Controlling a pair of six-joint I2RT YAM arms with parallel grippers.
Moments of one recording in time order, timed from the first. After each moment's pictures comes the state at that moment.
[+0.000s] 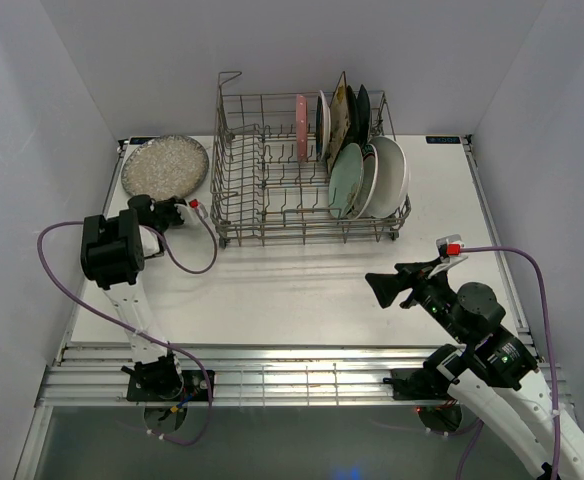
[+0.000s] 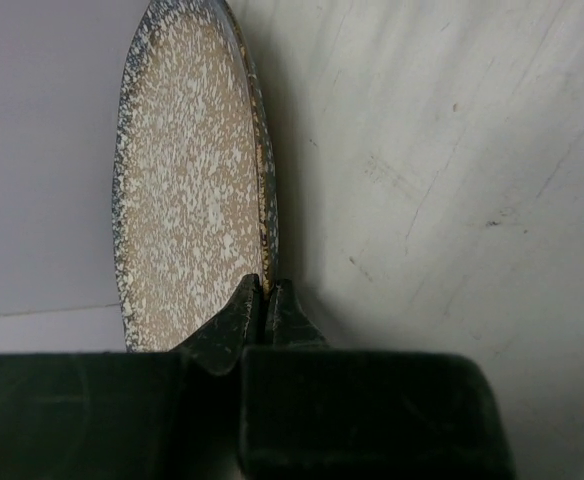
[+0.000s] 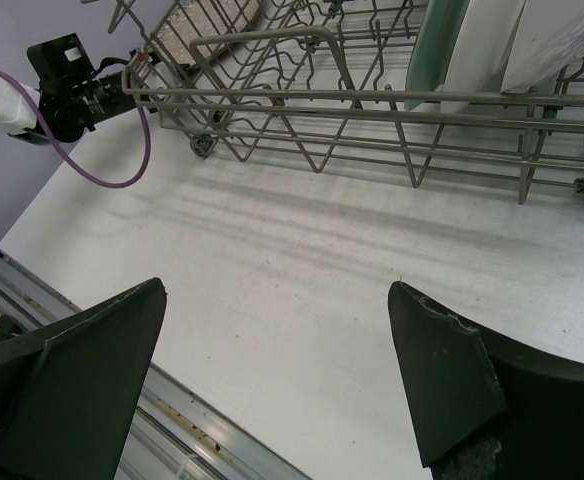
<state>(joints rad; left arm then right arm) 0.21 2.13 0.94 0.80 0.54 1.34 0.67 0.23 0.51 -0.39 0.04 0.42</state>
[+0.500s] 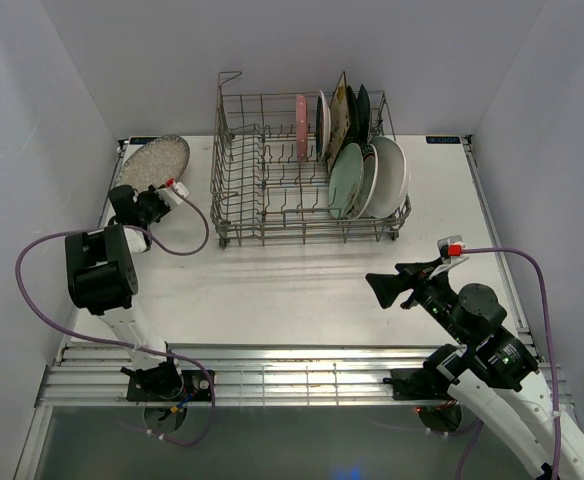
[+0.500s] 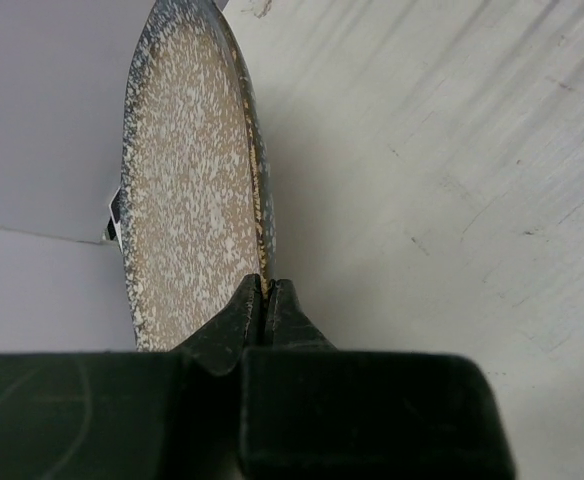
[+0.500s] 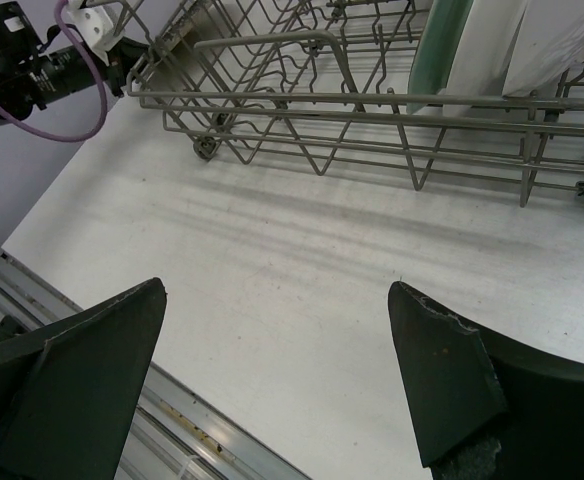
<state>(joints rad) 0.26 1.88 0.90 0.63 0.56 1.02 0.67 0.22 0.51 -0.39 0.04 0.42</state>
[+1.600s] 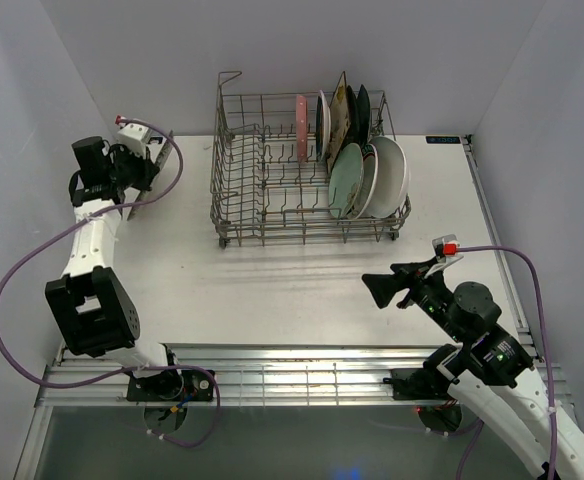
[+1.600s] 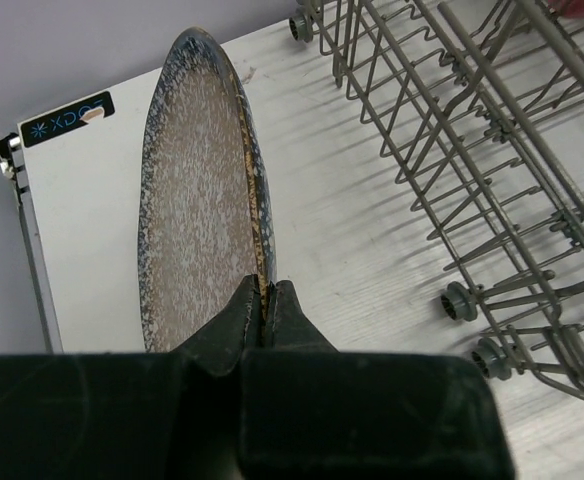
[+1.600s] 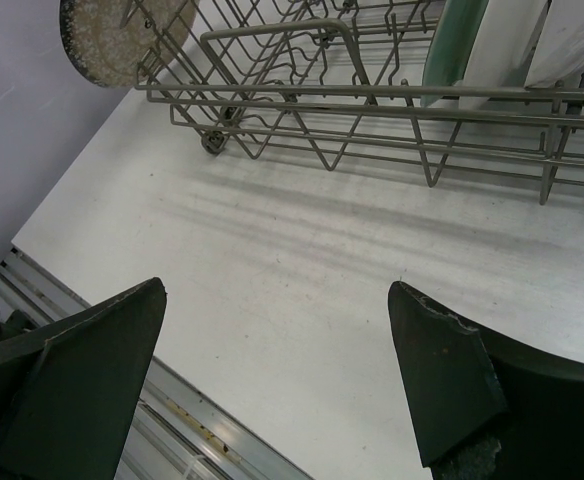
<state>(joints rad) 0.27 1.54 1.29 -0.18 0.57 0.39 0.67 0.24 0.48 -0.35 0.01 0.44</state>
